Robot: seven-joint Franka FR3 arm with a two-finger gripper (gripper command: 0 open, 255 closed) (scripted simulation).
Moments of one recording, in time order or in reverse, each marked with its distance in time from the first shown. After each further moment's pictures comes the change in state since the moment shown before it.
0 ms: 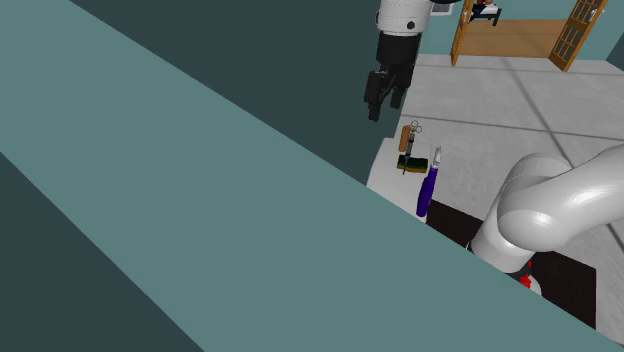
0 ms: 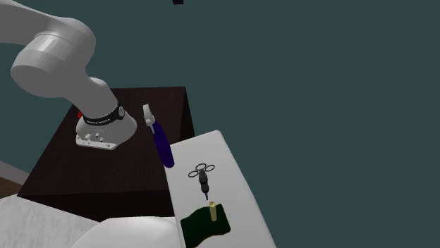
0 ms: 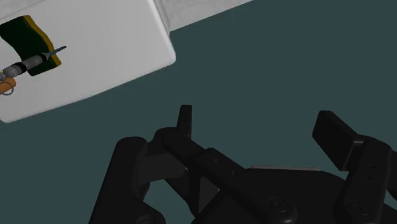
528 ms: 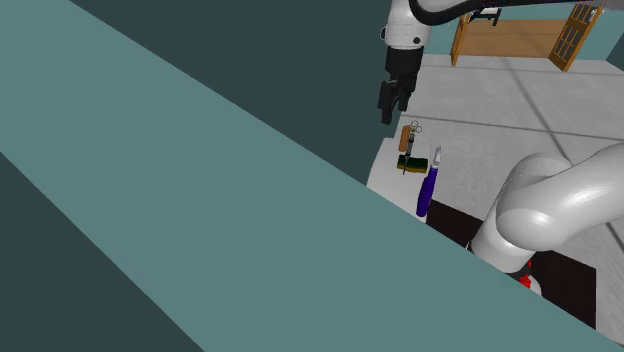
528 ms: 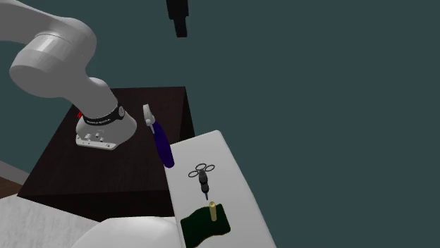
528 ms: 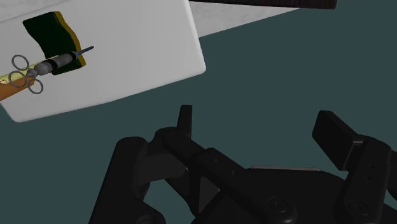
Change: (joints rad) arm -0.028 0.034 -0.114 -0.061 -0.099 0.039 -0.183
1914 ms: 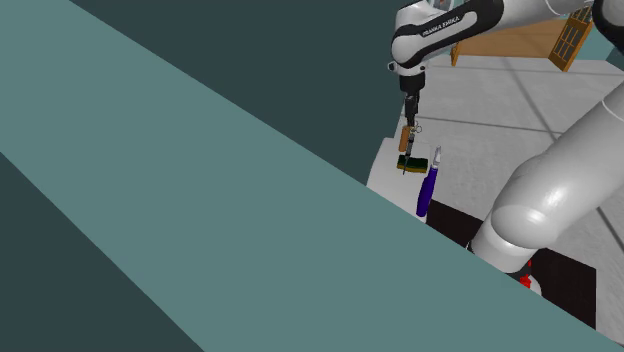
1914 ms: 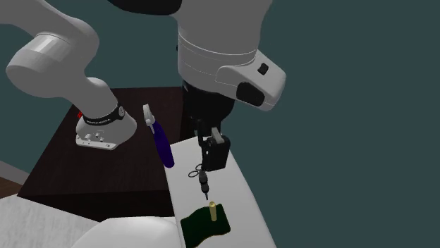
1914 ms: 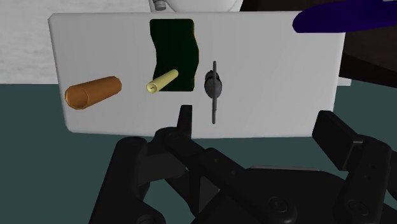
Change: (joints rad) arm -0.090 0.456 -0.366 0.103 -0.274 0.259 -0.603
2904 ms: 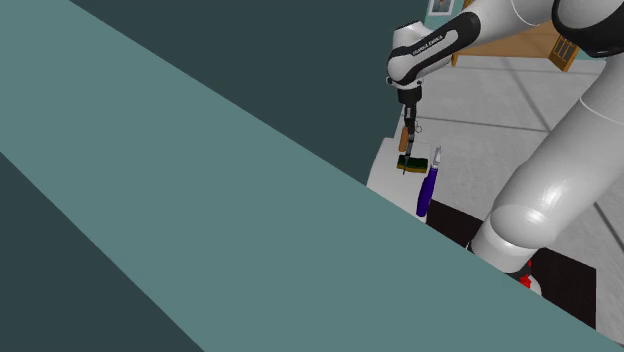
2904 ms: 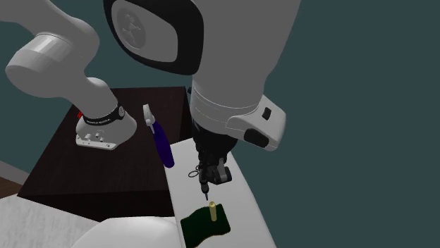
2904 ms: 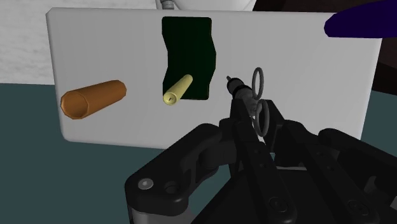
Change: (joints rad) arm -0.010 0.118 -0.041 -0.019 0.001 0.133 -0.055
